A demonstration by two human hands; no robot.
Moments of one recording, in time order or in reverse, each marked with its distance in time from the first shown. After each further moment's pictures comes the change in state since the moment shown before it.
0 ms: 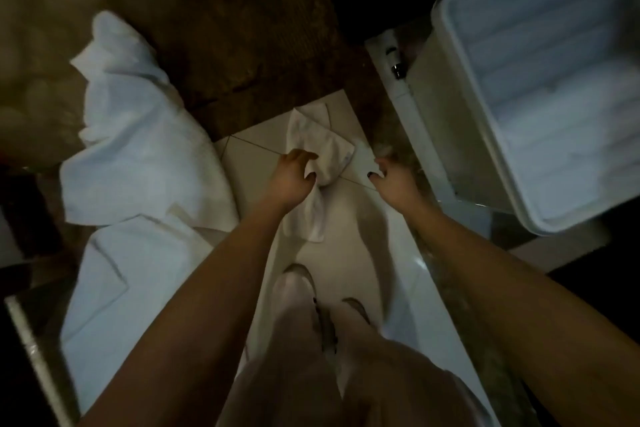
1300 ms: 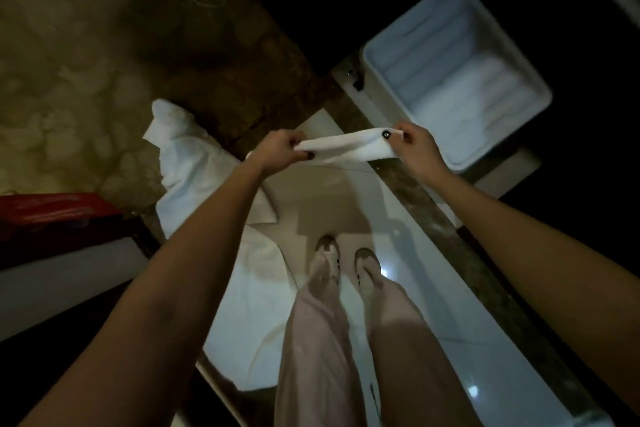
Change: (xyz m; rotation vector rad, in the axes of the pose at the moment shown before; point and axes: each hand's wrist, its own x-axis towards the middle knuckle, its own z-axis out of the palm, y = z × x) left_hand -0.118 0.180 -0.243 0.103 -0.285 0.177; right_hand -0.252 -0.095 -0.188 0.464 0.241 -0.196
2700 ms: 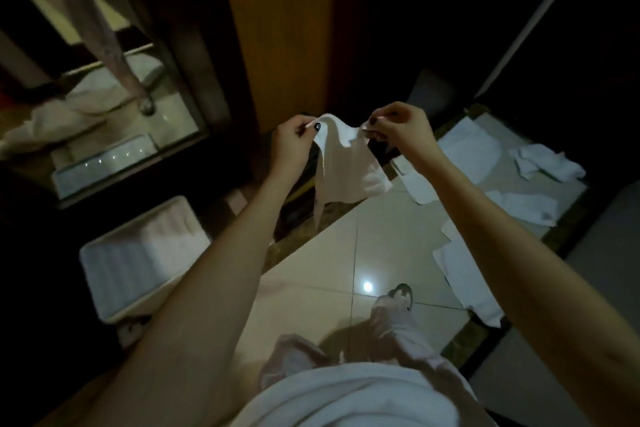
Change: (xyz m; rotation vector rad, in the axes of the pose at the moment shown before) left_hand -0.389 0.487 0.187 -0.138 -0.551 1.053; right_hand -0.680 -0.079 -0.134 0.518 1.600 0.283
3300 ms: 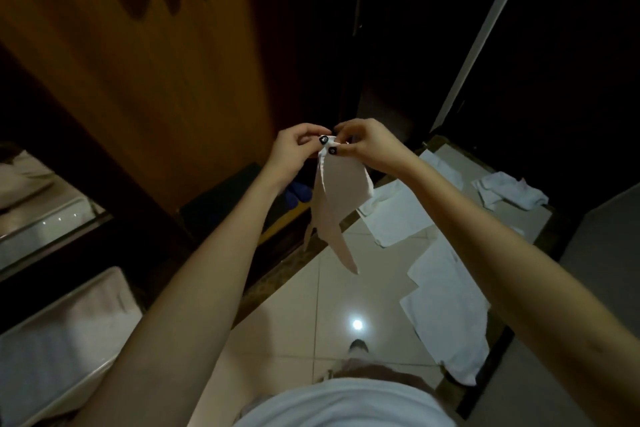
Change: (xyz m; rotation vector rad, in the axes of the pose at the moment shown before) left_hand 0.102 0.121 0.202 -0.141 -0.347 0.079; right_hand 0.152 0.032 -0.180 -0.465 -0.235 -0.270
